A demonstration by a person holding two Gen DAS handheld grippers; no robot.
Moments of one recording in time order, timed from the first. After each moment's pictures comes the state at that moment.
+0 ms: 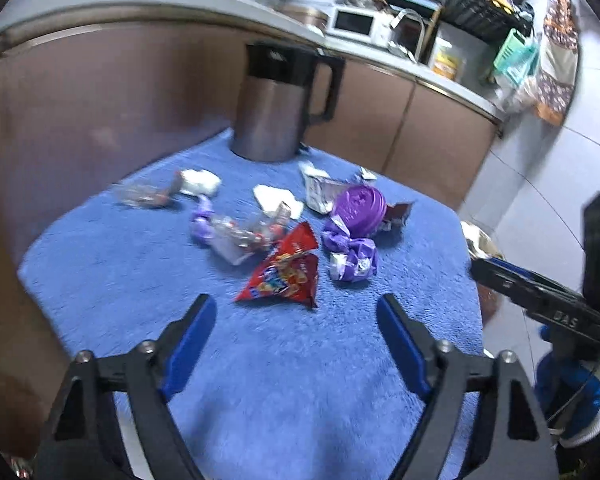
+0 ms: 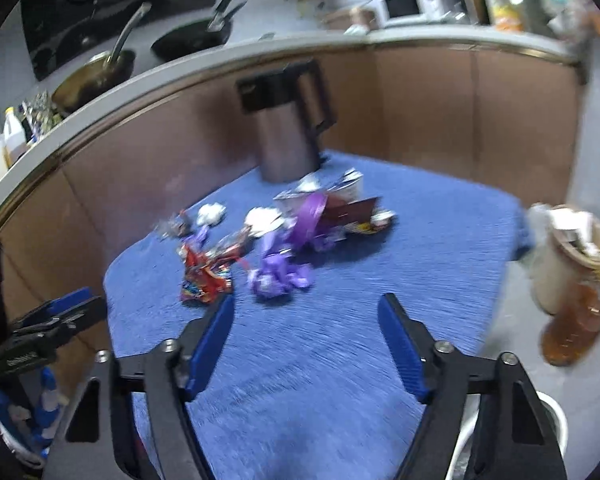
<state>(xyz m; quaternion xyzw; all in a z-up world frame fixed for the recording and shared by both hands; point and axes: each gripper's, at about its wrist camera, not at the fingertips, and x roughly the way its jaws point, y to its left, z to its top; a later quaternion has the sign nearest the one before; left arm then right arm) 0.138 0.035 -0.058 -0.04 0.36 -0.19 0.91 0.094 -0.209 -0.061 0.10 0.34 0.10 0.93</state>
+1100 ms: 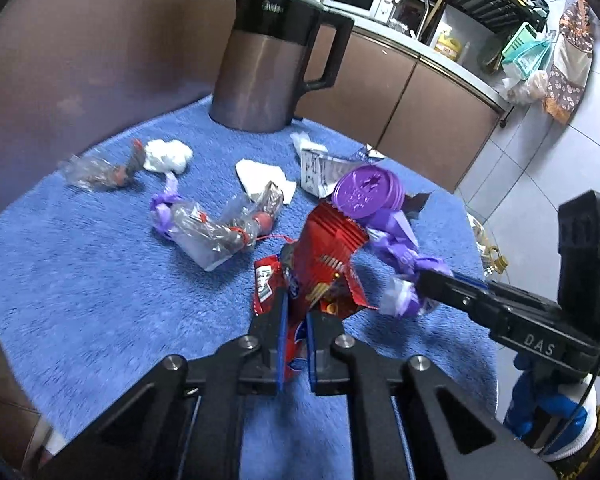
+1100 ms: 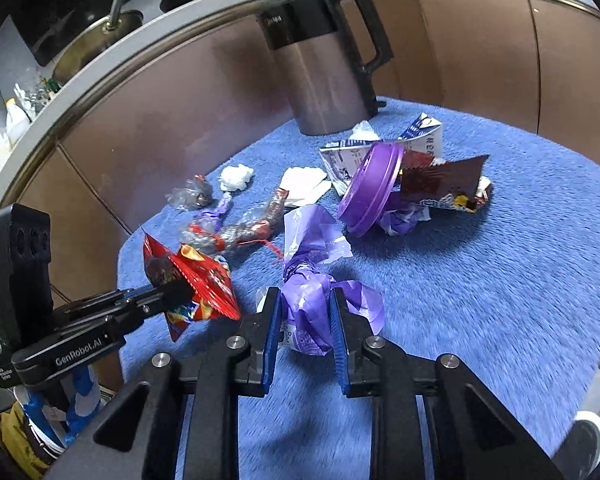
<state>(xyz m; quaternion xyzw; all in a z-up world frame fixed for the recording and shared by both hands) 0.186 0.022 -0.087 -0.05 0.40 -0.21 0.89 0.167 -0.168 -0.108 0.13 0.40 0.18 0.89</state>
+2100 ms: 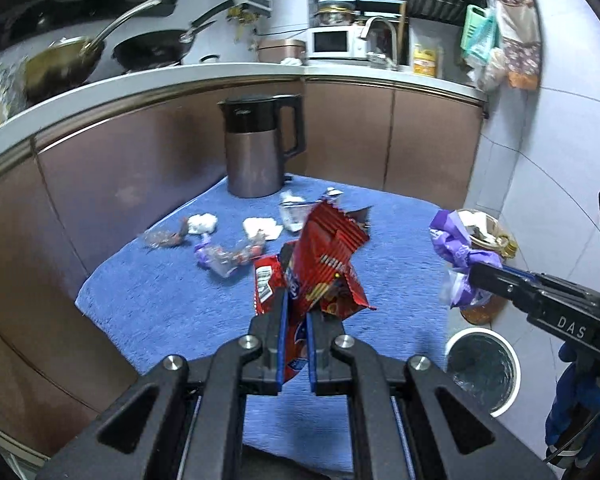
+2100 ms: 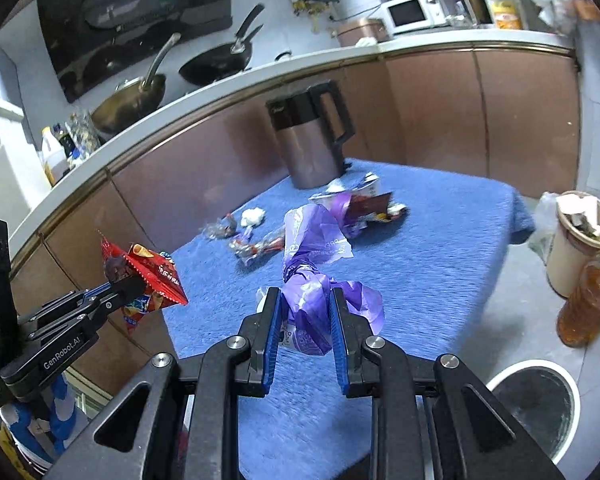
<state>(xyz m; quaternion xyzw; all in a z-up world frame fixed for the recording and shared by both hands) 0.015 -0.032 0.012 0.06 0.30 -0.15 0.94 -0.008 -0.228 -0.027 0.14 0.31 0.12 0.93</state>
